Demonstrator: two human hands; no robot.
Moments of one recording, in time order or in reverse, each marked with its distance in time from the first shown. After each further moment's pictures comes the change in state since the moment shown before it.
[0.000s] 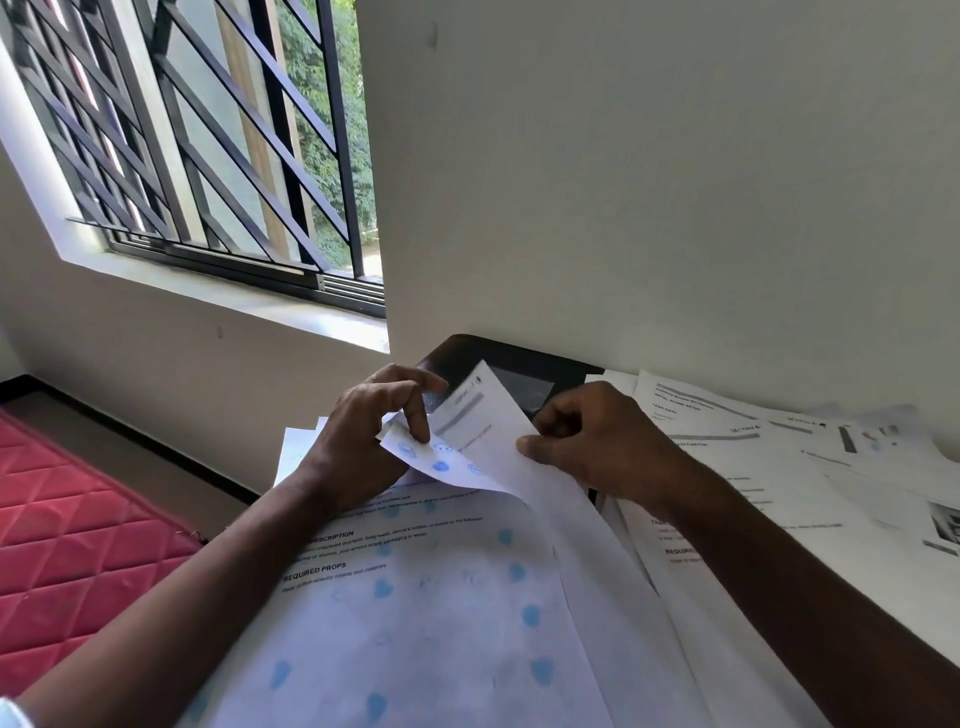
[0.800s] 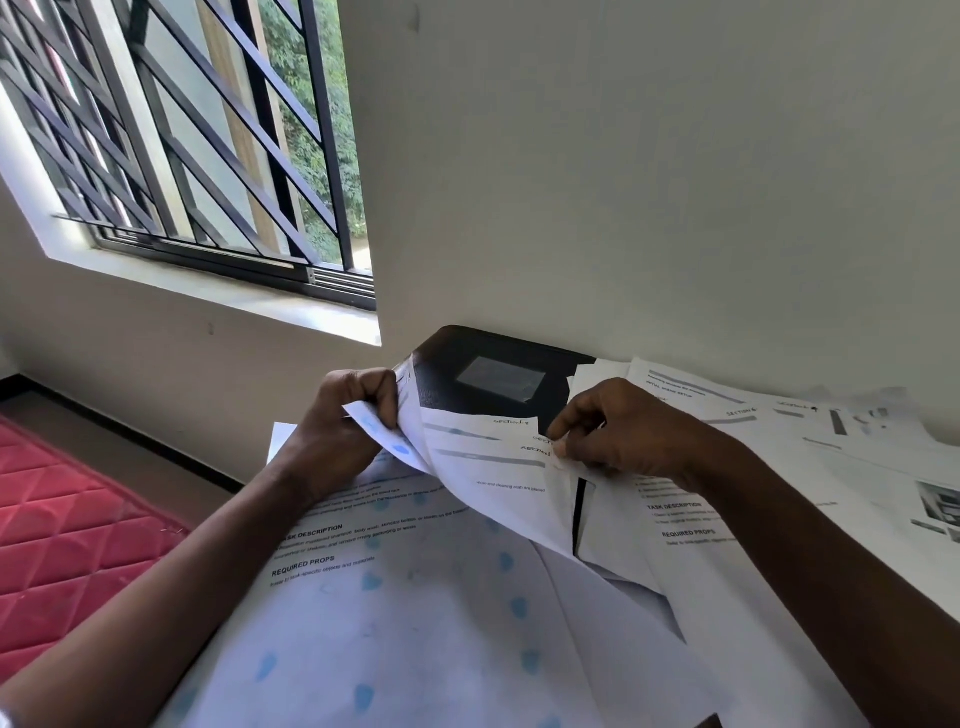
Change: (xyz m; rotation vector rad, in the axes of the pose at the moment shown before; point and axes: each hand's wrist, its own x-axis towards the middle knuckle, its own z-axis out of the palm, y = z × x) left_hand 0.003 0.003 -0.005 -0.323 -0.033 -0.226; right_hand 0.013 0.030 -0.023 0.010 -0.163 0.076
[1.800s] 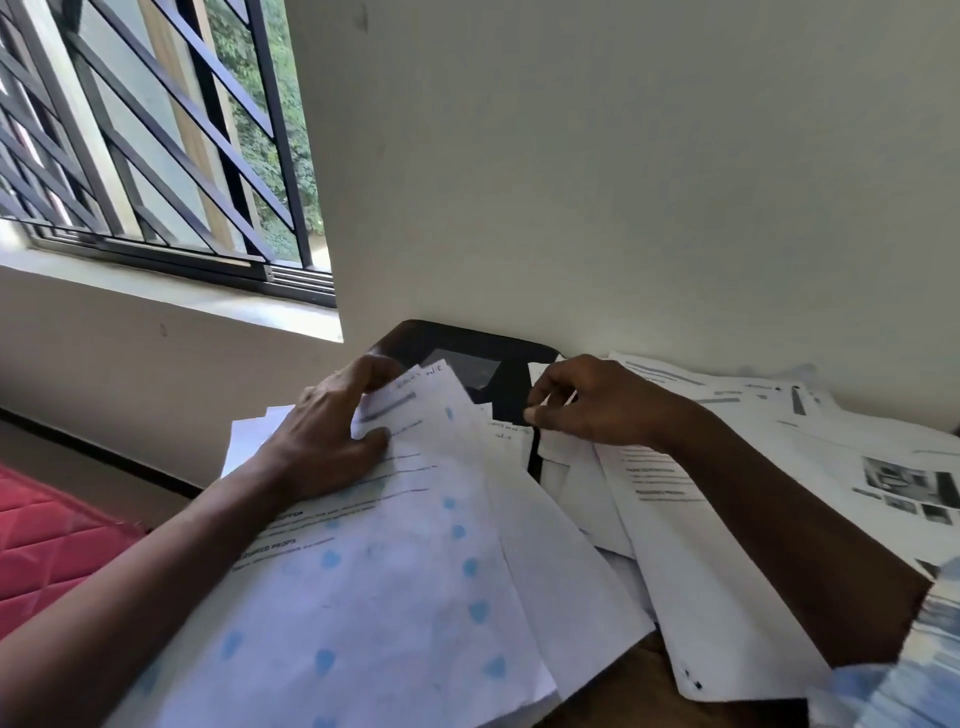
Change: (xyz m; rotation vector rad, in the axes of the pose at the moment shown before) left_hand -0.009 0.016 0.012 0.550 -0.144 -0.047; right_hand -0.017 -0.001 -0.025 -0.295 0.052 -0.078
